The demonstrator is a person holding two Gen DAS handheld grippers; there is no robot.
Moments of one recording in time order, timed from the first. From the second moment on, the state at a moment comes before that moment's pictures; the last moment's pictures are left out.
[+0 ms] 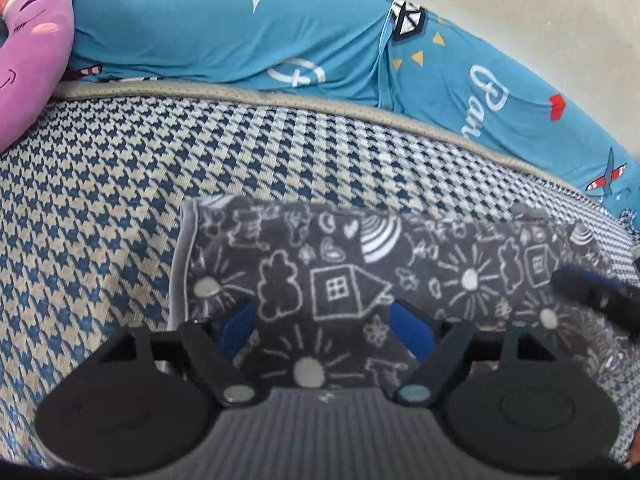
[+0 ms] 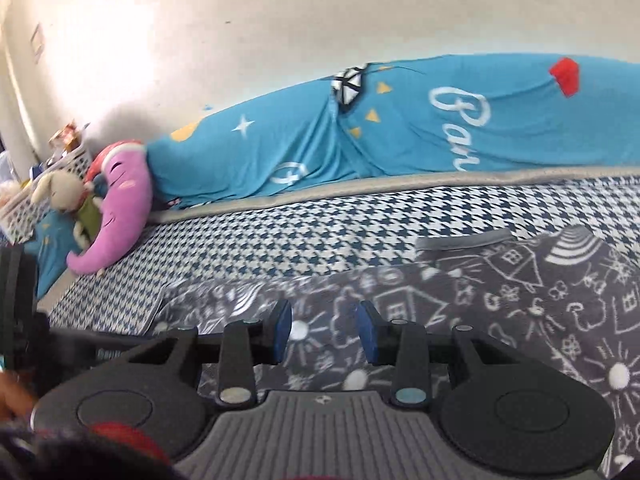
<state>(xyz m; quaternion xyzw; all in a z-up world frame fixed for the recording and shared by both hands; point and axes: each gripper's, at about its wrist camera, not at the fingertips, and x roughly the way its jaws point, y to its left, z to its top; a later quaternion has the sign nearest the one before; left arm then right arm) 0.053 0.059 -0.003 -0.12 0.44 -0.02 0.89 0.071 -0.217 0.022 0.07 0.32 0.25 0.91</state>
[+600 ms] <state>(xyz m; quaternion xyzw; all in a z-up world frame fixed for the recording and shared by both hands) 0.041 0.046 -0.012 -0.07 0.45 -0.03 0.89 0.130 -0.207 -0.017 0.09 0.38 0.24 0.89</state>
